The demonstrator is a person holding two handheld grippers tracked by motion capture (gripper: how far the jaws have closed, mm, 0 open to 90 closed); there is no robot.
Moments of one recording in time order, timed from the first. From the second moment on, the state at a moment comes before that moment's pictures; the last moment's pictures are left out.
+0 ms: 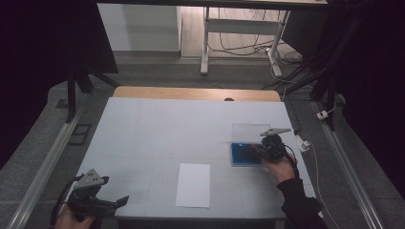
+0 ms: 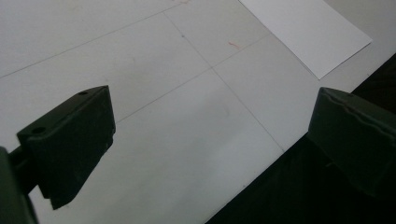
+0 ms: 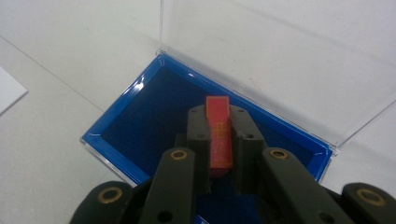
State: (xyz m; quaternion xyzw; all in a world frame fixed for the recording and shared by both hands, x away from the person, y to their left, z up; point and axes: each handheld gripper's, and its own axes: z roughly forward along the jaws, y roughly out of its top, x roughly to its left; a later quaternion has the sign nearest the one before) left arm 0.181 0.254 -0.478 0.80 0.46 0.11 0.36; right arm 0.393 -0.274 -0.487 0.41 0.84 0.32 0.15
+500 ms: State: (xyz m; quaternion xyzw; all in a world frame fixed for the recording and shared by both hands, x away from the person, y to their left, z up) left arm 0.181 0.256 -0.478 0.80 0.46 0.11 0.37; right arm 0.388 -0.270 -0.485 0.40 0.84 0.31 0.17
